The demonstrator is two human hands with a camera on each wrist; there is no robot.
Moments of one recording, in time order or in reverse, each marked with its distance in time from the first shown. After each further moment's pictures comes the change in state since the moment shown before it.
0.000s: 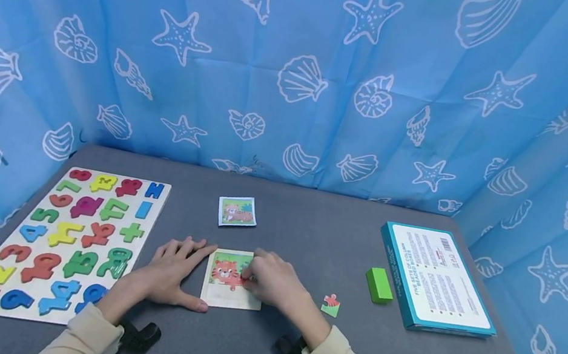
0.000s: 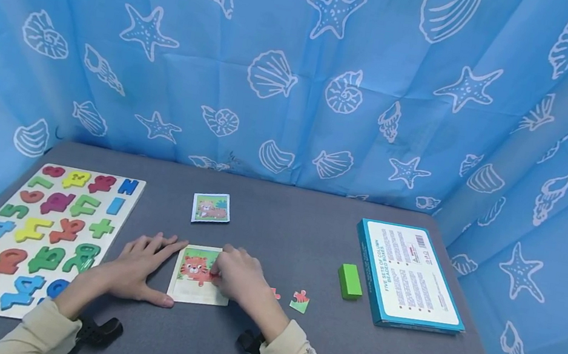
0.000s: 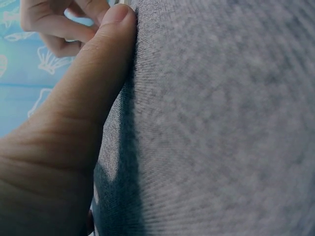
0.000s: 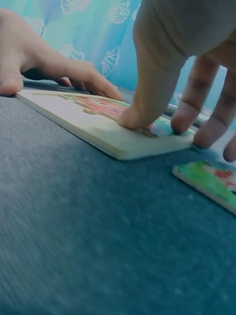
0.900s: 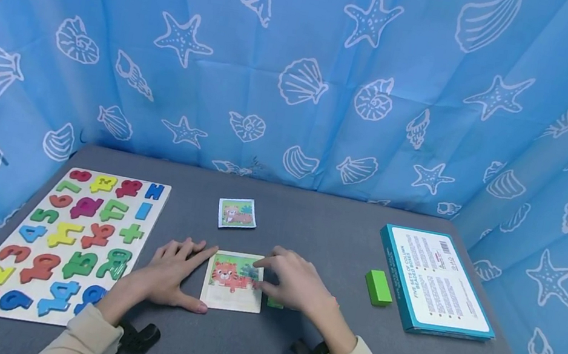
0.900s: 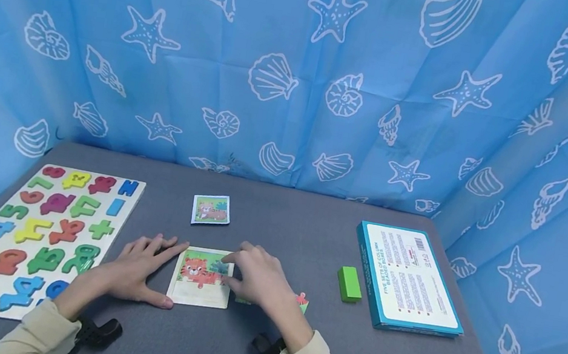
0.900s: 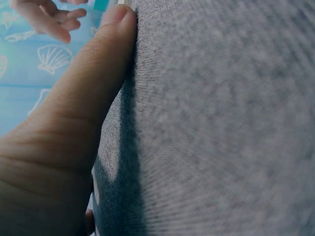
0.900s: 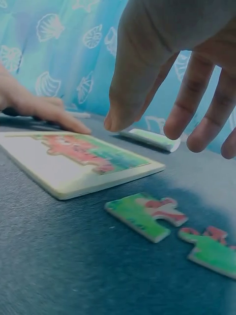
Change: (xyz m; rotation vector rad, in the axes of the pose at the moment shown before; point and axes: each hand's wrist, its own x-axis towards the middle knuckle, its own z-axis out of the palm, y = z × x) left_hand -0.001 0.001 -0.003 -0.010 -0.013 0.006; right_hand -0.022 0.013 -0.025 0.005 0.050 0.003
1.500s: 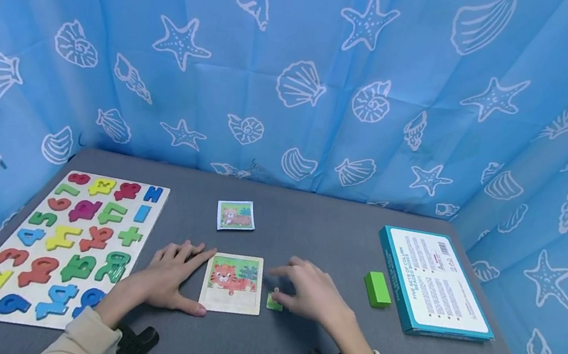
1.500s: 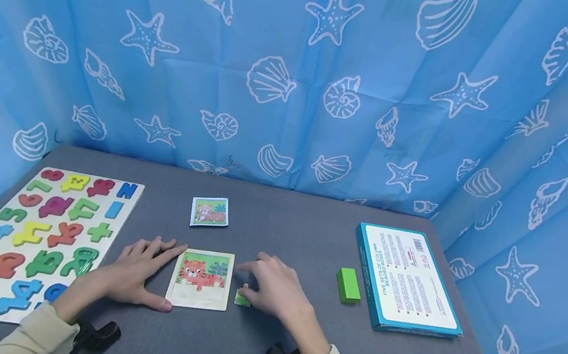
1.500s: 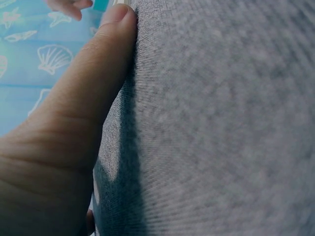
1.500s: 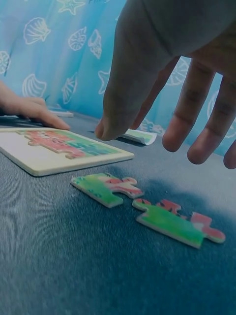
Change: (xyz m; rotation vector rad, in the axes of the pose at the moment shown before) left_hand 0.000 -0.001 0.002 0.016 0.010 -0.001; right_hand -0.024 0.016 -0.005 0.043 -0.019 0.077
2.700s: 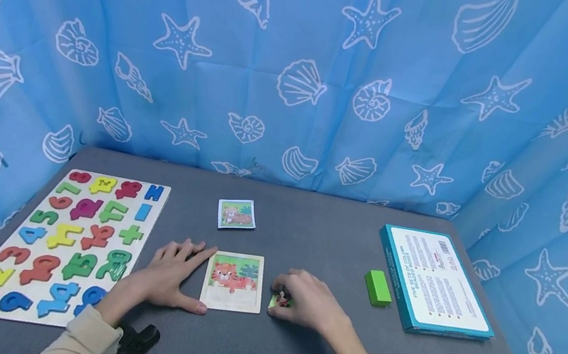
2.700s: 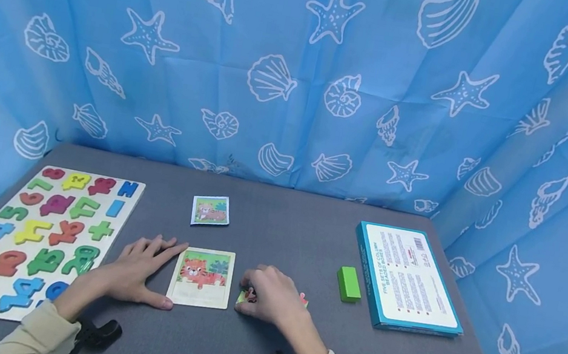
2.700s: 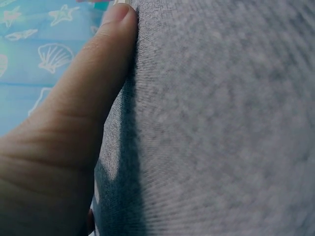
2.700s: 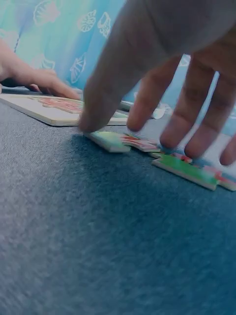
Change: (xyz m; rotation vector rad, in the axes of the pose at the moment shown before) left_hand -0.002 0.002 -0.003 -0.010 -0.013 -0.005; right_hand -0.001 0.009 0.020 0.017 -0.022 -0.038
